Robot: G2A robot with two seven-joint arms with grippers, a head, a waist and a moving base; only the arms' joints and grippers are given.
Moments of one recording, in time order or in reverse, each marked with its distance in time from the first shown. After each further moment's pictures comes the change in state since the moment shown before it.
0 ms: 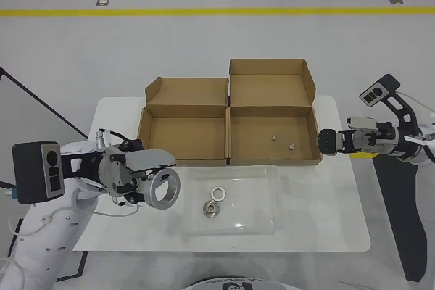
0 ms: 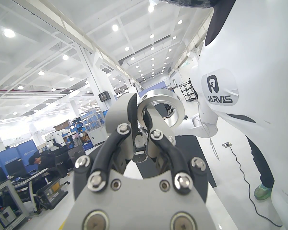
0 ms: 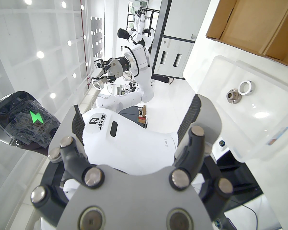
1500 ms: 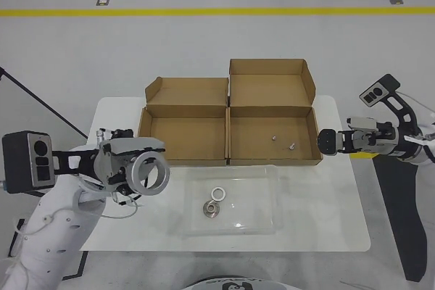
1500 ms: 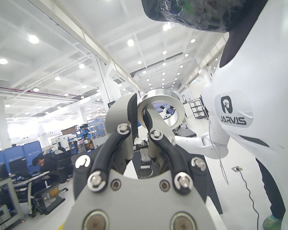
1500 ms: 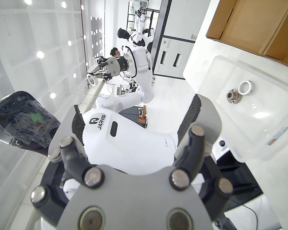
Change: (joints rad) left arm 0.011 -0.019 0.034 -0.007 -0.169 0.095 -0.028; right arm 0.000 0.000 0.000 0.000 0.000 0.000 0.000
